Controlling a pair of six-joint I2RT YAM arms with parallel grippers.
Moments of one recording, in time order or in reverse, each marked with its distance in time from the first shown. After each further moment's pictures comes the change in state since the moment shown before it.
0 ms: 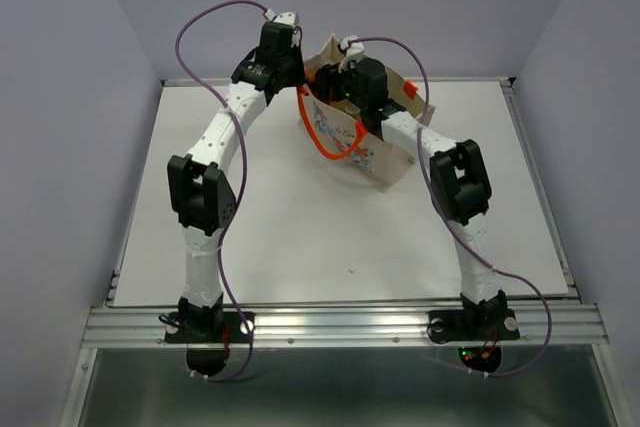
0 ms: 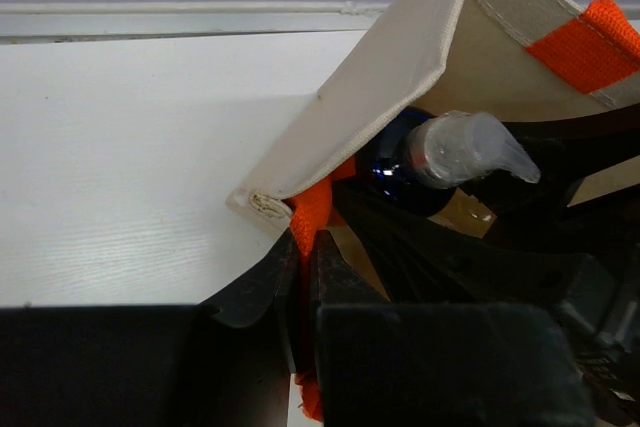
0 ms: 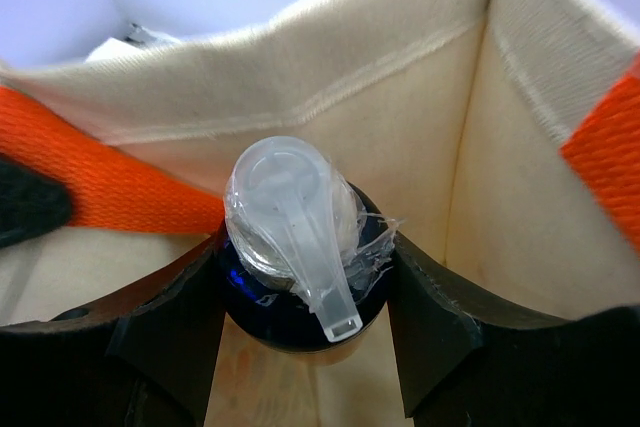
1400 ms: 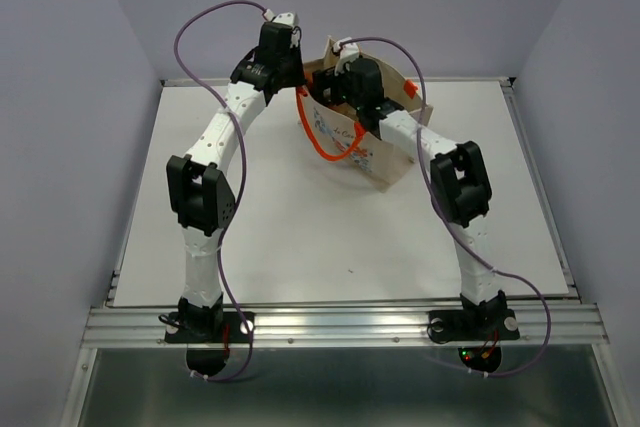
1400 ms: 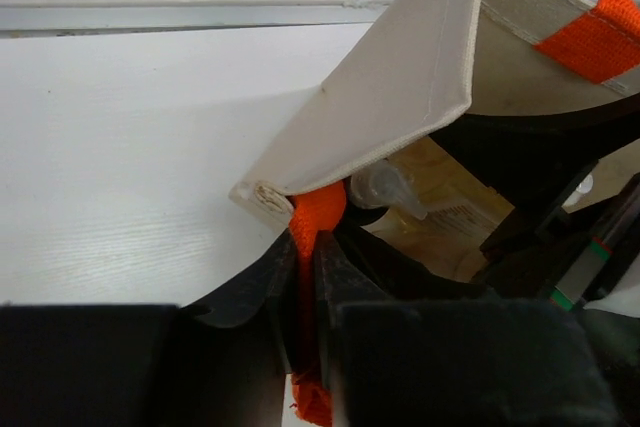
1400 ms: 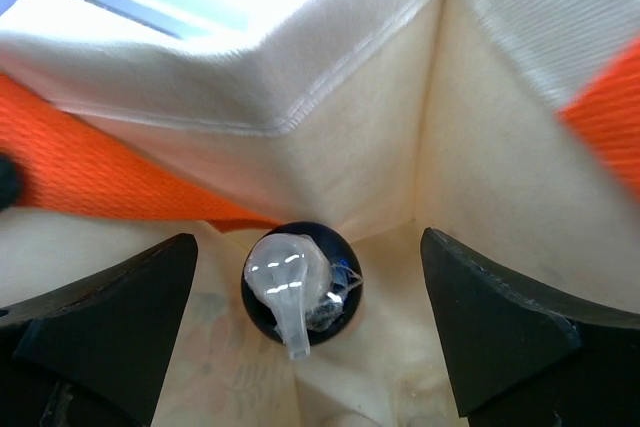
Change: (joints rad) left arm 0.000 -0.007 -0.006 -0.015 0.003 0.000; right arm 0.026 0.007 0.027 -0.144 0.117 -0.090
